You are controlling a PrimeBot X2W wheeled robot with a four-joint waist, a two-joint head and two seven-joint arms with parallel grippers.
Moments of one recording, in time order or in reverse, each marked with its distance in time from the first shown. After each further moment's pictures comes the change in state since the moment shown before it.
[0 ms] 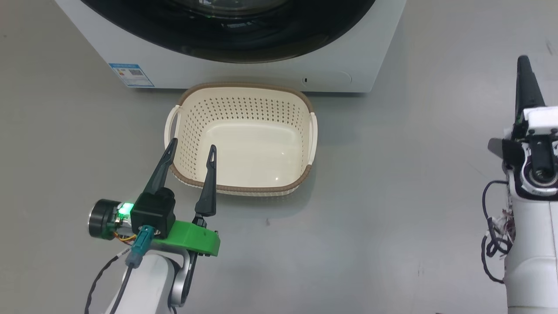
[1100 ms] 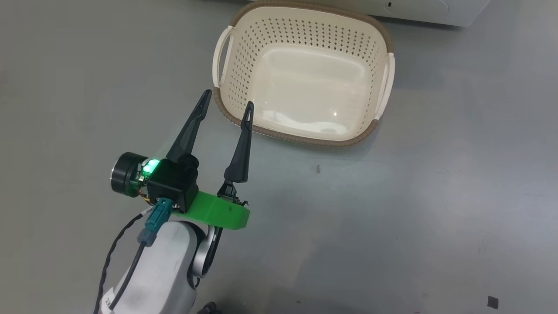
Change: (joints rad) left arm -0.153 -0.012 -0.113 -0.081 -0.062 0.000 0.000; right arm -0.606 -0.205 0.046 0.164 0.167 -0.129 0.420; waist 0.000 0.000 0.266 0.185
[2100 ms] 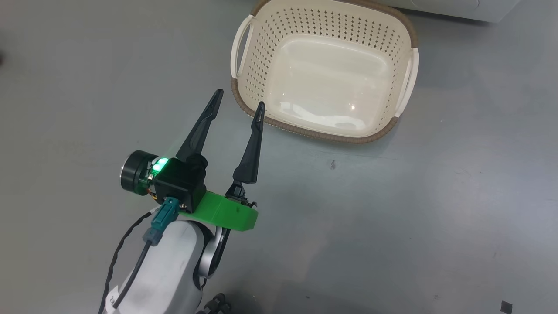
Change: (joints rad) left arm -0.016 -0.003 -0.043 -0.010 -0.039 0.005 0.000; right arm -0.178 -0.049 0.022 0.176 0.074 -0.031 0.191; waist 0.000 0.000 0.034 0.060
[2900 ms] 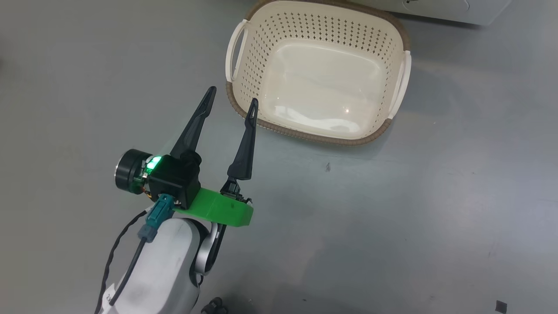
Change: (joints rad) left arm -0.003 -0.001 0.020 0.008 0.000 0.000 0.000; right arm -0.001 -0.014 0.009 0.066 0.082 -0.017 0.198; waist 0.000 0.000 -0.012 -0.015
